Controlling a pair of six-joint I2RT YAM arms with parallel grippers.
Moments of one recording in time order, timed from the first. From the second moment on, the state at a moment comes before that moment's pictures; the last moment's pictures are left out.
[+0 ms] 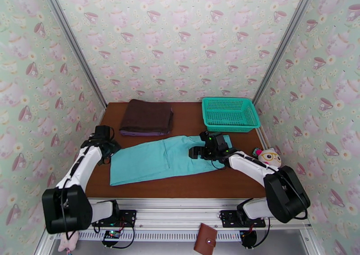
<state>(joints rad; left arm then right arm) 0.17 1.37 0.94 -0.77 -0.19 -0.60 0.43 1.41 0.73 -0.17 -0.36 0.39</state>
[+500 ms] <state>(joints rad) 0.19 1.63 0.91 -0.74 -0.10 -0.40 0.33 1.36 0.66 -0.10 -0.42 0.44</state>
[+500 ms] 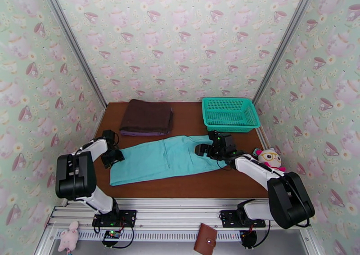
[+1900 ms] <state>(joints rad) 0.09 1.43 1.34 -1.07 -0.31 -0.30 0.23 1.21 0.66 -0.23 -0.29 0.49</state>
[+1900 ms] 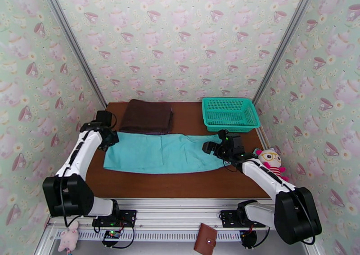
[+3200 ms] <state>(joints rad) -0.33 1.40 1.34 -1.01 -0.07 -0.72 0.66 1.85 1.07 -0.17 -0.36 0.43</state>
